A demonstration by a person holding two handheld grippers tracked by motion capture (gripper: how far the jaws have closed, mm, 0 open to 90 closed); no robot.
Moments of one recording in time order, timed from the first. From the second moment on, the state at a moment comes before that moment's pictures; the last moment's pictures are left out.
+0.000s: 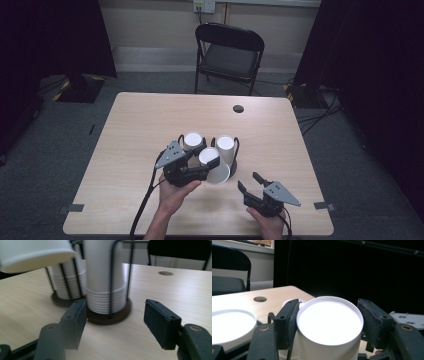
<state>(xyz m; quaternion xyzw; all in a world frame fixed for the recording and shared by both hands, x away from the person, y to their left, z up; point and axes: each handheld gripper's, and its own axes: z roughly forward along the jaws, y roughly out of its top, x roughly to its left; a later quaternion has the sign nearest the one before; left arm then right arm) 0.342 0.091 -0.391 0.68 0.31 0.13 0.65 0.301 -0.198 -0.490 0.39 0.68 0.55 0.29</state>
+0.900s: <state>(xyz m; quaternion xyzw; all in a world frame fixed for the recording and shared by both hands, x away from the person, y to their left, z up) 0.320 0.109 -0.423 0.64 0.36 0.01 0.68 0.281 -0.146 -0.486 0.24 0.71 0.59 0.29</state>
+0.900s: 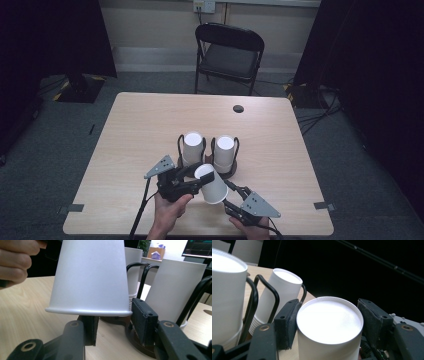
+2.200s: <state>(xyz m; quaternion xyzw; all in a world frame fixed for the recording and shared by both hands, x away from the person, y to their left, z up) 0.324 0.108 -0.428 0.64 0.35 -0.01 0.69 0.284 -0.150 -0.479 0.21 0.69 0.63 0.30</state>
